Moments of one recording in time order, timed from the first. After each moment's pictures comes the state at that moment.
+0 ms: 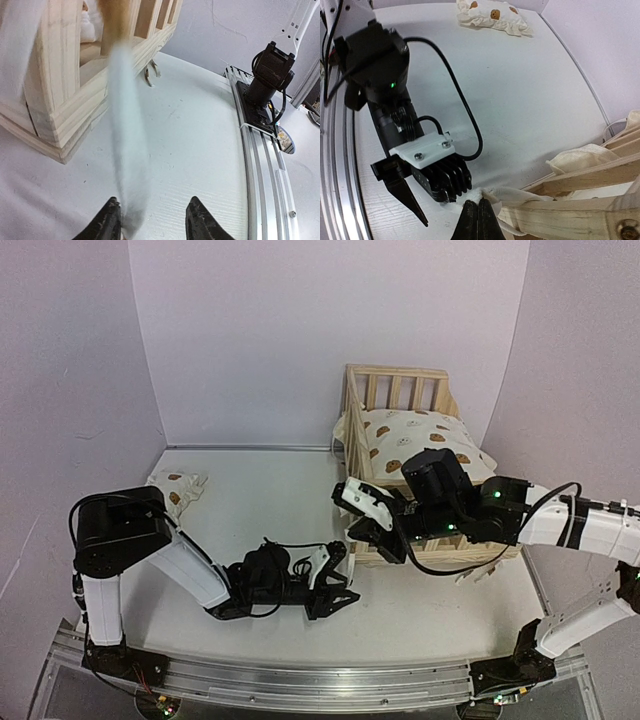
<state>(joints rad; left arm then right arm) -1.15 1.97 0.74 0.99 0.26 -0.19 1.02 1.32 1.03 -0.37 -0.06 -0.36</state>
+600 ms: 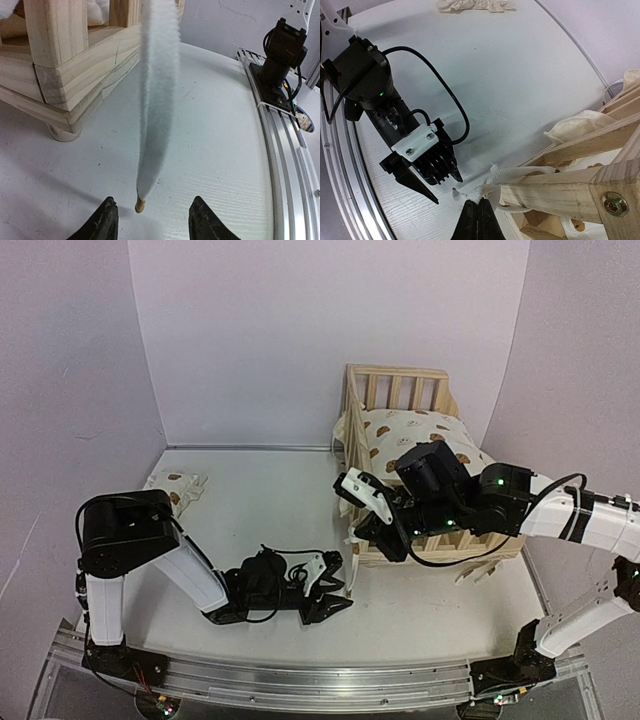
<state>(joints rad) -1.15 2.01 0.70 1.03 0.21 -0.08 1.06 1.34 1.17 -0.57 0.06 -0.16</state>
